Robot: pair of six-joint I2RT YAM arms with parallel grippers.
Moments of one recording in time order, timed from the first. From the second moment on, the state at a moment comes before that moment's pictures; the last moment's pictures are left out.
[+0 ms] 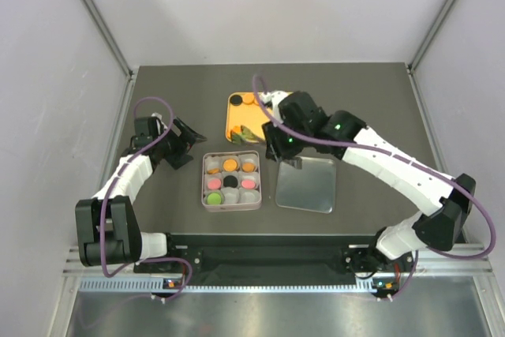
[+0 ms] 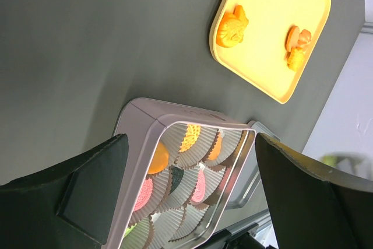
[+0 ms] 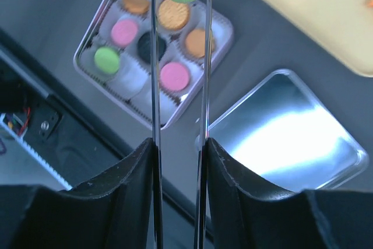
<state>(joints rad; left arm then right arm) 0.09 1.32 0.76 -0.23 0.45 -0.81 0.85 1.46 1.51 -0.84 -0.03 0.27</state>
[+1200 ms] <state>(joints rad) 0.09 1.32 0.74 -0.23 0.45 -0.81 1.16 1.53 1.37 -0.88 -0.01 0.36</state>
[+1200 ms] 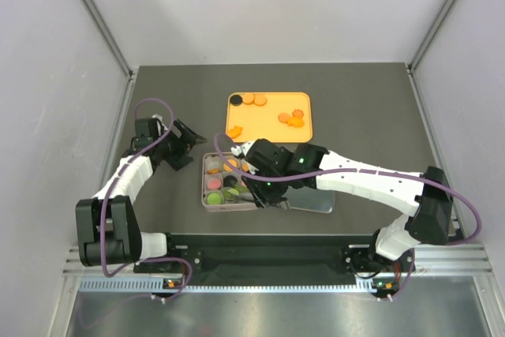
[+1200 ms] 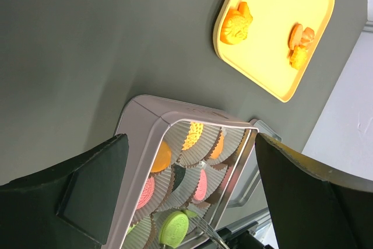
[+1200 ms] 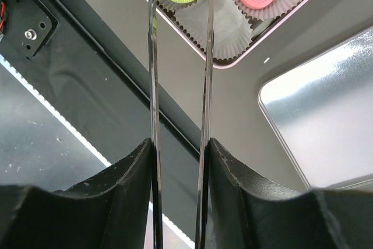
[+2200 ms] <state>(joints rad) 0.09 1.32 0.74 -0.23 0.45 -0.81 1.00 1.53 1.56 -0.92 0.08 0.31</state>
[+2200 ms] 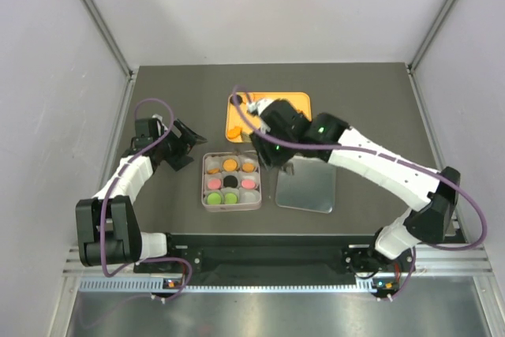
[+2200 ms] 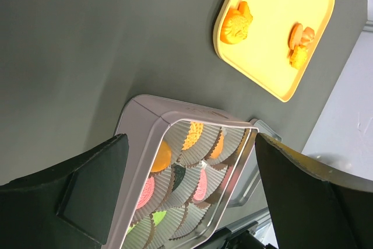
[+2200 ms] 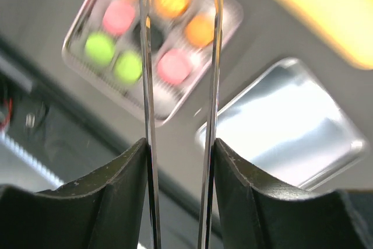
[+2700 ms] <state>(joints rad) 0.09 1.32 0.74 -0.23 0.46 -0.81 0.65 1.91 1.81 -0.81 0.19 0.21</state>
